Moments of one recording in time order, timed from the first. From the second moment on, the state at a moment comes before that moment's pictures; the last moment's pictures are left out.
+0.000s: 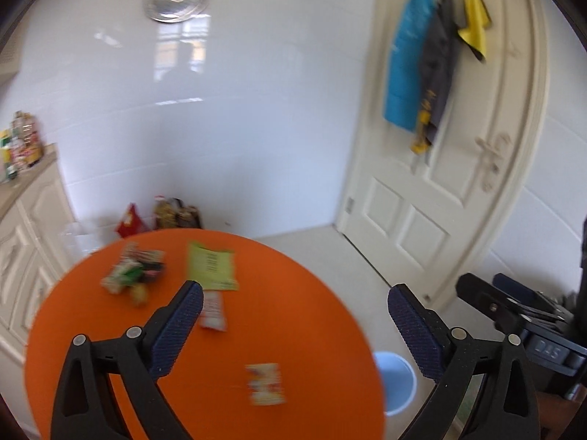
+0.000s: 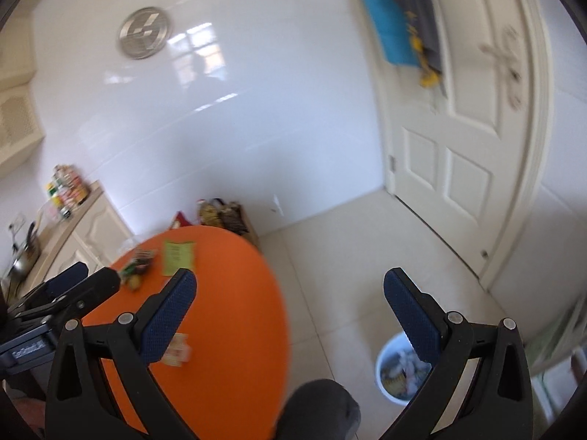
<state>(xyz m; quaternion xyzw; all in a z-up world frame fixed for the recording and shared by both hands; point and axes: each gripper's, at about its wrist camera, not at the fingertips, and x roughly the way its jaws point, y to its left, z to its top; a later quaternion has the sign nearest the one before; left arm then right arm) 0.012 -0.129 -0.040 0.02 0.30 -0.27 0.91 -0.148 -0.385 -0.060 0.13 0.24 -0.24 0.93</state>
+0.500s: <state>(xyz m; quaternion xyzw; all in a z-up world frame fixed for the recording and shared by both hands) -0.073 0.024 -0.027 -0.03 0.26 -0.12 0.96 -0.070 -0.244 -0.029 0.03 0.22 -0.13 0.97</state>
